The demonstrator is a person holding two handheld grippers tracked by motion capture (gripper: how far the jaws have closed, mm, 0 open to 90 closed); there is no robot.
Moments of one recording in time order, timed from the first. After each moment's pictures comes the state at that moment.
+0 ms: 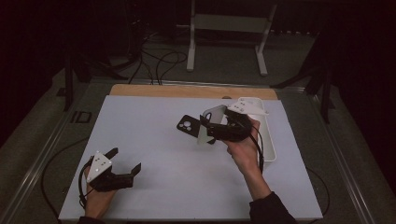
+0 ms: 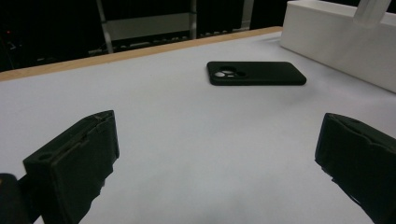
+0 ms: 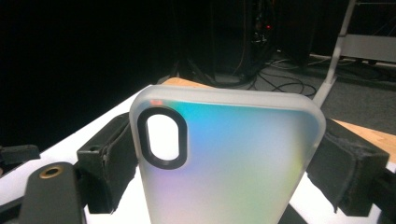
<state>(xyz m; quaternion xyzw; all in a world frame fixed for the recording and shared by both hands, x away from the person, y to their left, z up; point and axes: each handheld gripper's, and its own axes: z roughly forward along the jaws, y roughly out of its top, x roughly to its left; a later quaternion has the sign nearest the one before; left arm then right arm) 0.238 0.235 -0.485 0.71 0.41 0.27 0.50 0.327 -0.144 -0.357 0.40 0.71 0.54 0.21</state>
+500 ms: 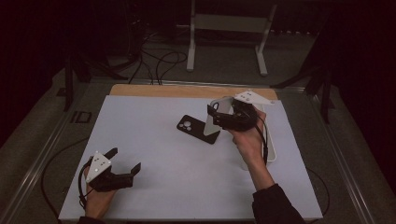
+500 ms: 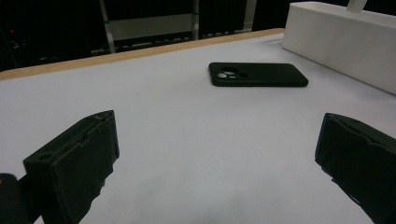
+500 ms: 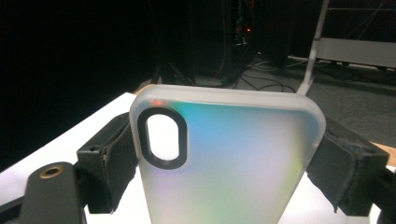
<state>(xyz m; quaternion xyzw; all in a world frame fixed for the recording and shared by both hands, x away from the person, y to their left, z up) 0.237 0.236 -0.485 0.71 0.41 0.27 0.50 0.351 -0.159 -0.349 0.42 0.70 0.52 0.24</state>
